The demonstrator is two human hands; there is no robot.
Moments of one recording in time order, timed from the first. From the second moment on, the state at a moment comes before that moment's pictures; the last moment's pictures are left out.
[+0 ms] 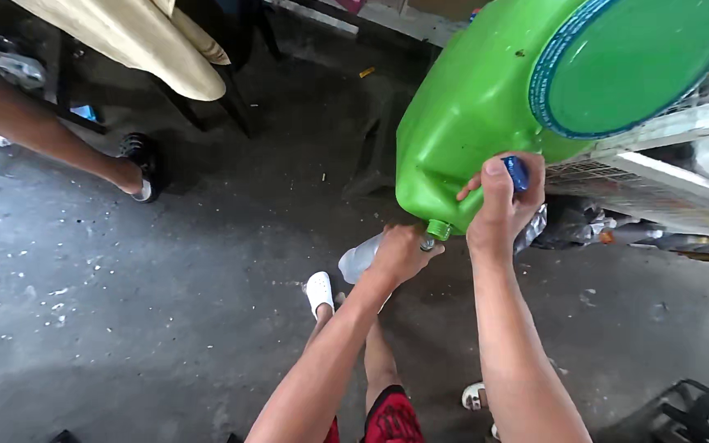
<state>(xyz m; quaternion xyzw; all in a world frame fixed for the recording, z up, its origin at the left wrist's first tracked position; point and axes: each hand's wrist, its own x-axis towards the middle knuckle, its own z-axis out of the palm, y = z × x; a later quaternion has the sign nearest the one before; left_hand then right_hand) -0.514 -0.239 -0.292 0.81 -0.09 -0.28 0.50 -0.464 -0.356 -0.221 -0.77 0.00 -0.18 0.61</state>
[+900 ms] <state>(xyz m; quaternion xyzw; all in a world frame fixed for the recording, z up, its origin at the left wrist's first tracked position) -0.539 -0.229 -0.325 0.84 -0.12 -0.17 0.50 -0.492 -0.342 -0.246 -0.77 -0.05 -0.22 0.60</state>
